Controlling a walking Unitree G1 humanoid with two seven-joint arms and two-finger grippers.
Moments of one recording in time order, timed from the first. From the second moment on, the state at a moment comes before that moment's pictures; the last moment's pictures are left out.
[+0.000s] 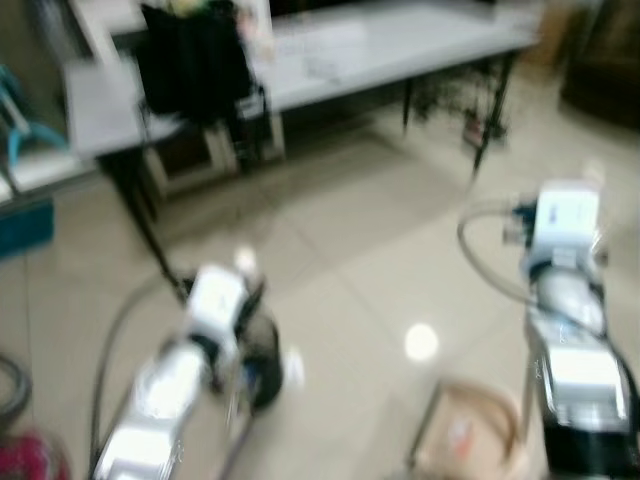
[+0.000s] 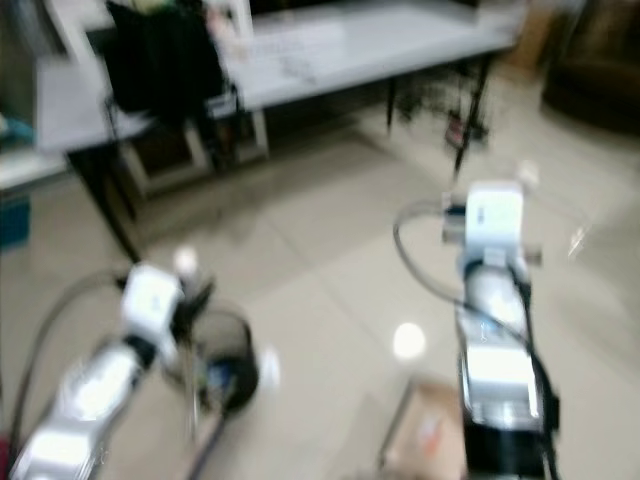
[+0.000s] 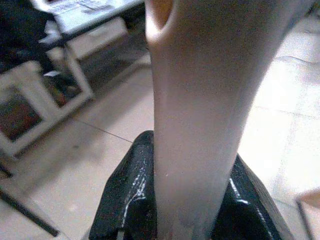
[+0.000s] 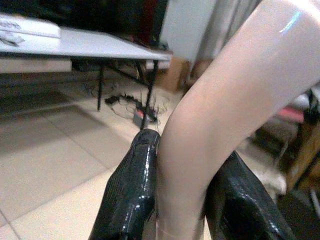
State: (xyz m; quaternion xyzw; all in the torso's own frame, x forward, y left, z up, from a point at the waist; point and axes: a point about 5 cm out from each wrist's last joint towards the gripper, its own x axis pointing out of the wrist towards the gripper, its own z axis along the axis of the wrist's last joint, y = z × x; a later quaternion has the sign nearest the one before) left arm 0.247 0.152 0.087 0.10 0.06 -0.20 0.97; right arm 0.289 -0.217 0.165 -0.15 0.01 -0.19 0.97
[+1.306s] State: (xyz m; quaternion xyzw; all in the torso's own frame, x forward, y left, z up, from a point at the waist) left arm 0.257 0.169 0.100 0.08 0.02 -0.09 0.99; right arm 0.296 -0.206 0.178 -0.10 0.00 -0.17 0.98
